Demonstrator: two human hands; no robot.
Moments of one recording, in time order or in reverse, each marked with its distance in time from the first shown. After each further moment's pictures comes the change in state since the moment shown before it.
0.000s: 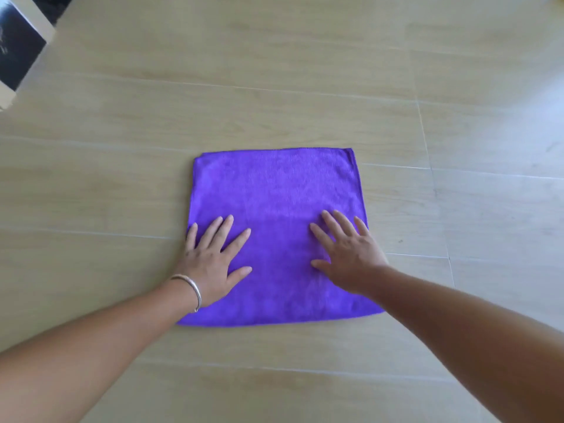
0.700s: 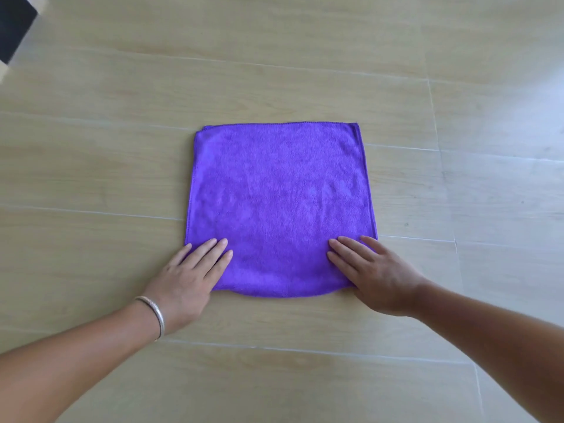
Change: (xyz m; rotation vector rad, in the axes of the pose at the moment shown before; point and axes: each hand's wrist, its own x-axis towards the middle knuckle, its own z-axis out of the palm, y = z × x) left_hand -0.063 -0.016 0.018 0.045 0.090 0.283; right_hand -0.057 0.028 0.045 -0.133 0.243 -0.449
